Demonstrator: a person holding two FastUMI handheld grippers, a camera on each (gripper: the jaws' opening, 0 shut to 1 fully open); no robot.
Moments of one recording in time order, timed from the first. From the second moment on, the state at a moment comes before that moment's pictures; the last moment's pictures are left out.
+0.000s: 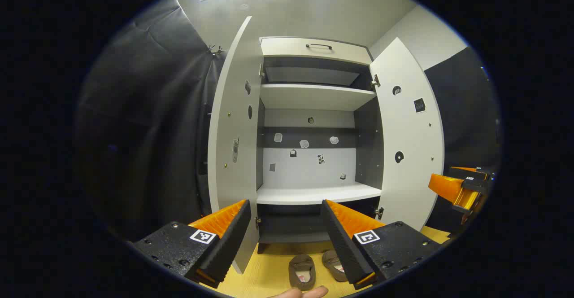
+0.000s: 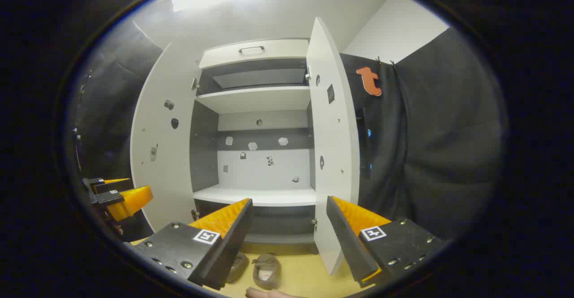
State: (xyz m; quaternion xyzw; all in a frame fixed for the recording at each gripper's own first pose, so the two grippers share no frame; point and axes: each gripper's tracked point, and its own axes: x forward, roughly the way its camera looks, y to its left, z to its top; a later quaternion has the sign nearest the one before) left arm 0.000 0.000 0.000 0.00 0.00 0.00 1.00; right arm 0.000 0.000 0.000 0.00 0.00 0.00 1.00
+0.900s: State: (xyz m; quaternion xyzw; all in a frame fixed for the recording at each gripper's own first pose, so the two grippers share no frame) left arm 0.000 -0.009 -0.017 -0.01 0.00 -0.02 1.00; right arm 0.011 0.009 -0.053 -0.02 0.04 0.02 1.00
